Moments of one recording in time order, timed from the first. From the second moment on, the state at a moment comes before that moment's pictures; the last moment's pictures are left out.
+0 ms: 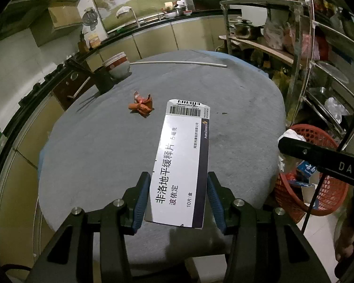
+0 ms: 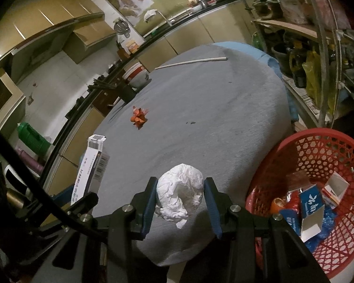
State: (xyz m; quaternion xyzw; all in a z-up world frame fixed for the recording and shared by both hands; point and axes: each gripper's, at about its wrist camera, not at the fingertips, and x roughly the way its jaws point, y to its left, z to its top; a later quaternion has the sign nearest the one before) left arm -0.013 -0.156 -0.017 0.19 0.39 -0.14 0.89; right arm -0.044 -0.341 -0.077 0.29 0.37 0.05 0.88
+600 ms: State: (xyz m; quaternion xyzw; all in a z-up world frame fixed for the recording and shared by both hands) left arm -0.014 -0.168 -0.019 0.20 0.39 -0.15 0.89; right arm -0.054 -0.351 -0.075 0.29 0.36 0.04 0.89
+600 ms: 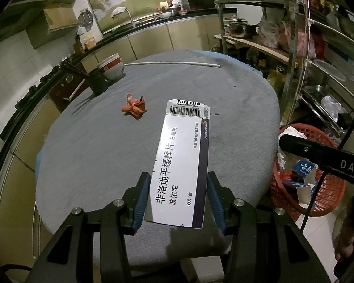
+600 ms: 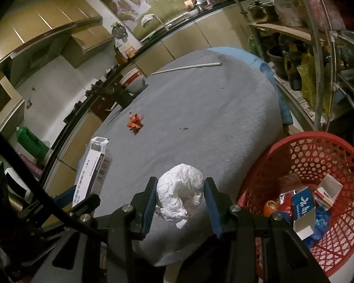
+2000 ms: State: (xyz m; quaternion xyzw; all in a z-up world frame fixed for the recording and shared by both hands) left arm -0.049 -0.246 -0.021 0.23 0.38 -0.27 0.85; right arm -0.114 -0.447 -0.096 0.35 0.34 -0.07 0.87
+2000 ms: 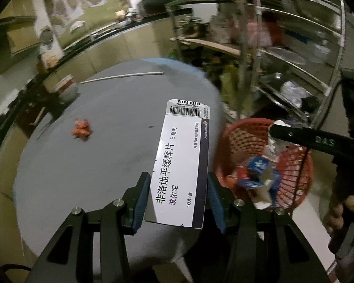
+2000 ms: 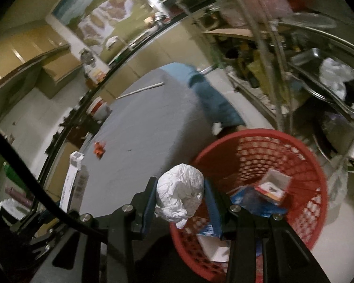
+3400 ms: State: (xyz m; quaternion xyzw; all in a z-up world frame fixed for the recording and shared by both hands) left arm -0.062 -0.321 -0.092 0.22 0.51 -0.40 0.73; right arm -0.161 -0.521 -0.143 0.41 0.37 -0.18 0.82
